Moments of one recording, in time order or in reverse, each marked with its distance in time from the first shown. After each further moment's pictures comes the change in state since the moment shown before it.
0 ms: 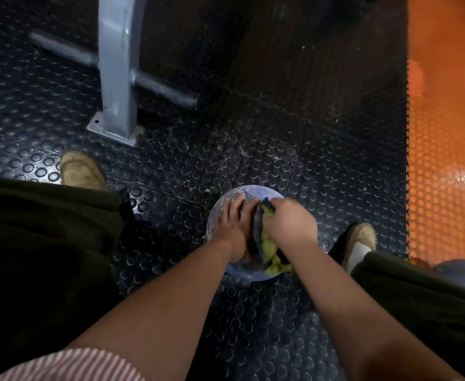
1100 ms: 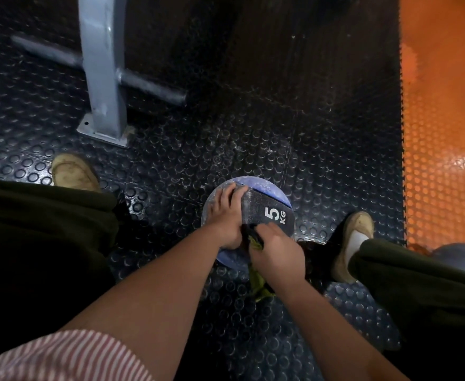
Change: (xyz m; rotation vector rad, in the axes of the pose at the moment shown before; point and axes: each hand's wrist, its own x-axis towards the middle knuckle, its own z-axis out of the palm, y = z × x) left_hand 0.005 0.004 -0.013 -0.084 0.074 -0.063; right_hand -0.057 0.013 0.042 0.179 0.103 -0.188
